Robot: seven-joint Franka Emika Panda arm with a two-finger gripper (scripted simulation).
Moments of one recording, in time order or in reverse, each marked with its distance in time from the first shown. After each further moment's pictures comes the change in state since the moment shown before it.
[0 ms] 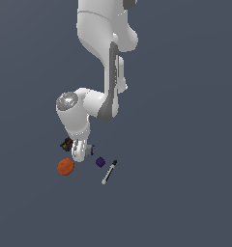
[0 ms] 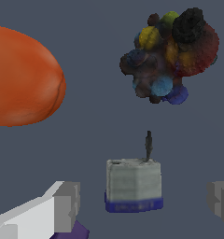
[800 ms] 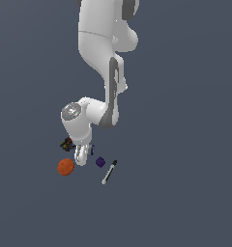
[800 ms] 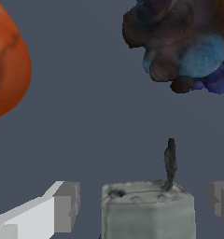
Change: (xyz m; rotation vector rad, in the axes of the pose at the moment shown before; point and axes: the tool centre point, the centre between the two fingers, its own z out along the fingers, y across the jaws) arm 0.000 0.001 0.046 0.000 0.000 0.005
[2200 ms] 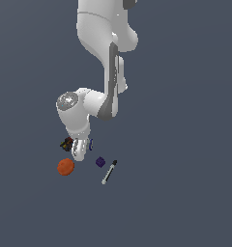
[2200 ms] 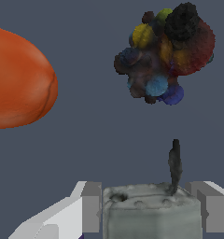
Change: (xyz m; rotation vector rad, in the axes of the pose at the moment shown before) arm 0.001 0.004 -0.043 0.001 -0.001 0.001
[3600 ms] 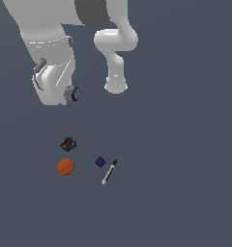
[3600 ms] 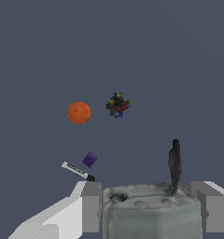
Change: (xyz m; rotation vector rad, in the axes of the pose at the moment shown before) arm 0.007 0.023 -0.290 0.001 0.003 0.002
